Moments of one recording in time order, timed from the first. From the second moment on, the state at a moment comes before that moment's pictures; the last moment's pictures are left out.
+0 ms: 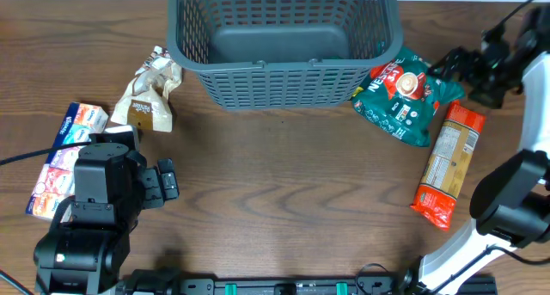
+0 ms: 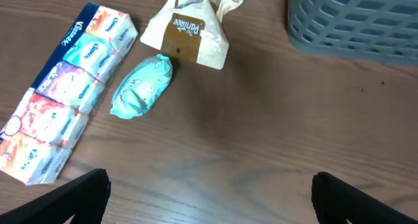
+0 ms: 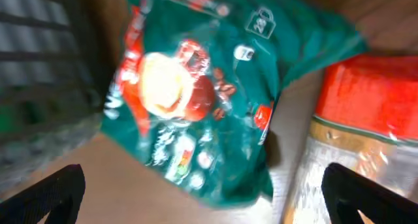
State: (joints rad) left arm -0.10 0.78 1.00 -1.10 -0.14 -0.20; right arm -0.38 1.97 1.76 -1.14 -0.38 0.04
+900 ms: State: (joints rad) left arm -0.10 0.78 1.00 -1.10 -0.14 -0.20; right arm -0.26 1.95 1.20 -0.43 -0.41 0.10
